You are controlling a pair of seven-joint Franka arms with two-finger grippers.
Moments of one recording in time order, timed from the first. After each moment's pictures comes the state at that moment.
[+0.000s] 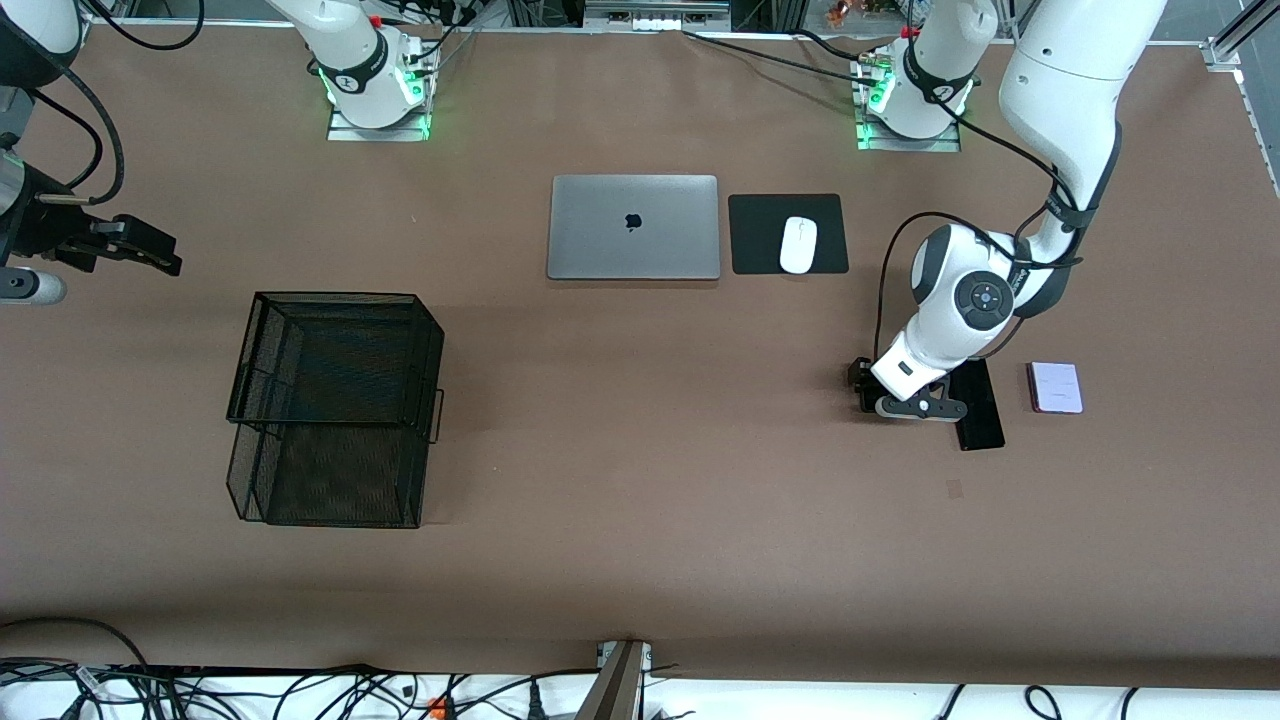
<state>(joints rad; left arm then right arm) -0.14 0.52 -0.05 -2.11 0.02 2.66 -0.16 0.01 0.06 -0.04 -1.62 -0.03 1.62 0.00</state>
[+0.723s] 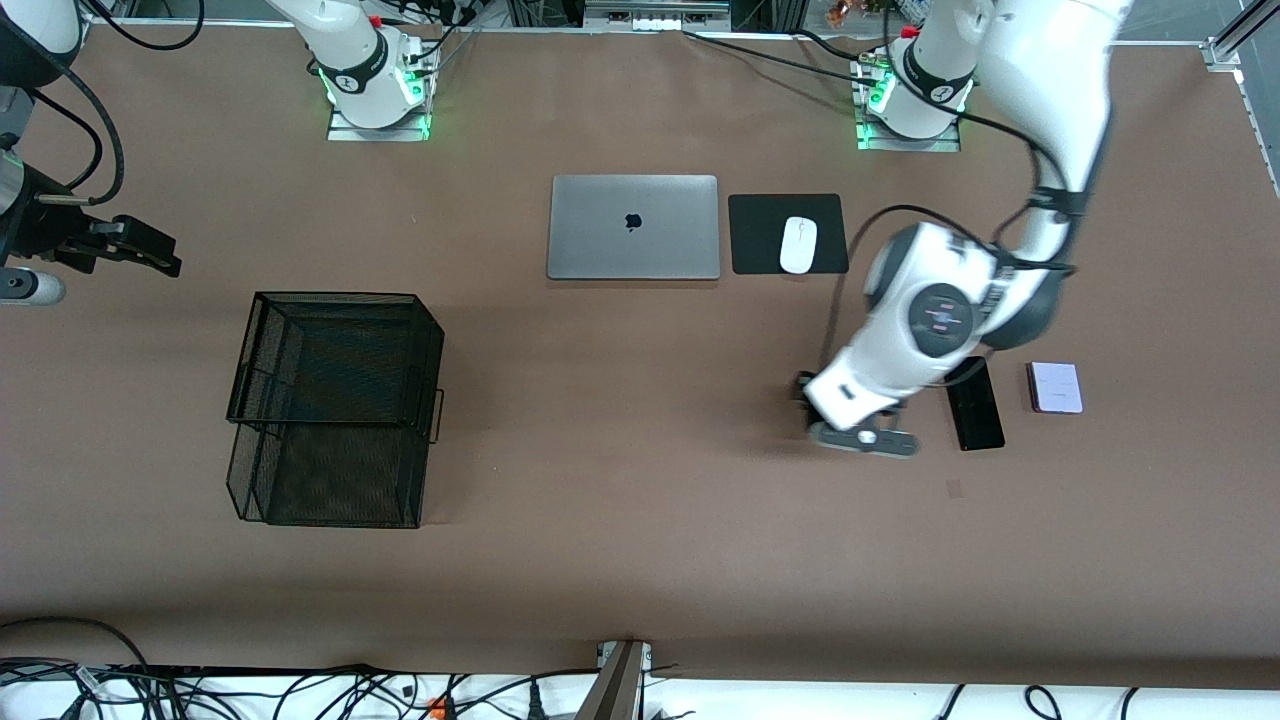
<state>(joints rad) -0.31 0.59 -0.12 -1.58 0.00 2.18 -0.29 0.01 0.06 -0.04 -1.62 -0.03 1.62 0.00</state>
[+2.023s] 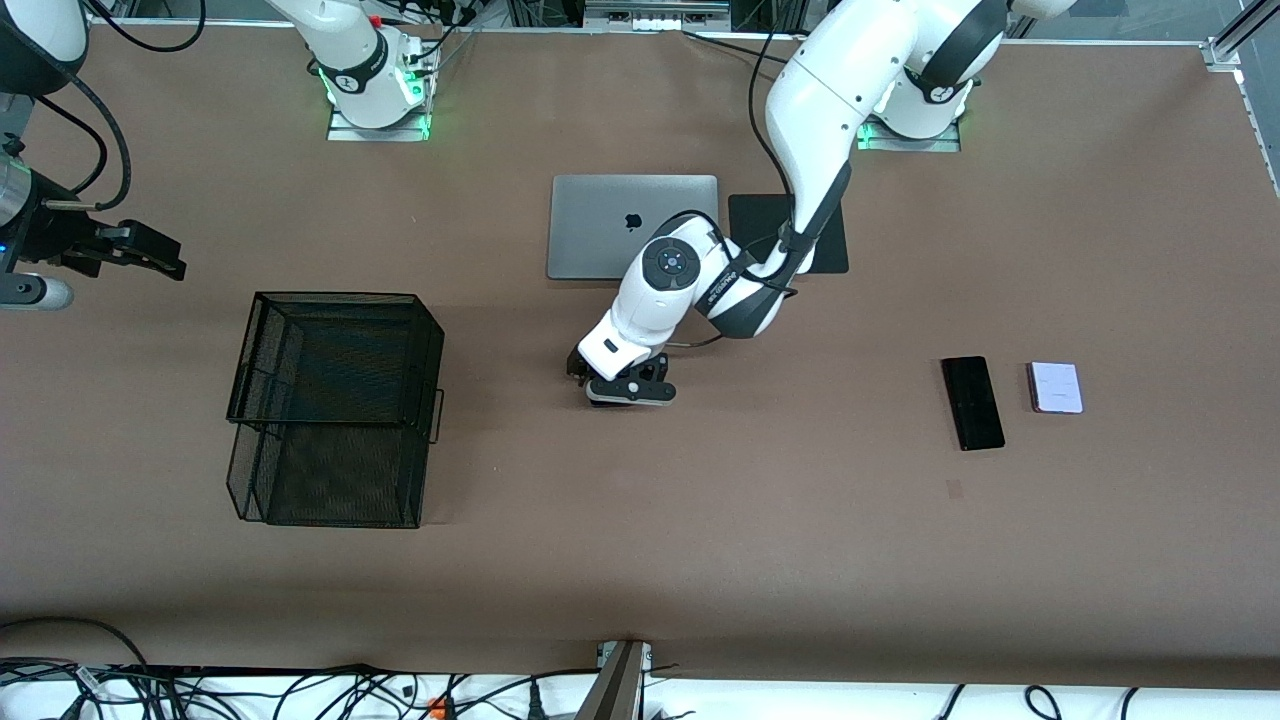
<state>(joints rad) -0.67 0.94 -0.10 -1.32 -0.05 2.52 -0.72 0.02 0.07 -0.04 -1.62 -0.03 1.63 0.00</state>
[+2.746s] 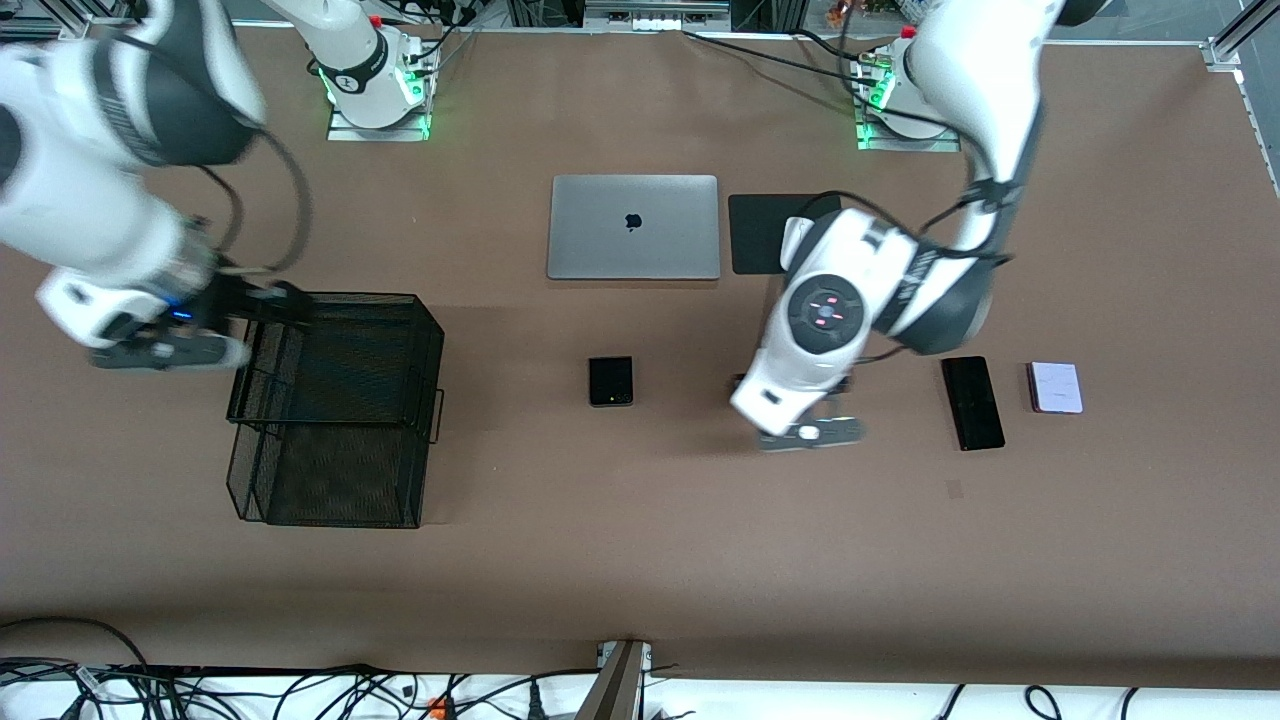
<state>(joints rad) -0.40 0.64 -0.07 -1.31 0.17 1.79 -0.61 0.25 0.22 -0.02 -1.62 -0.02 1.83 0.20</state>
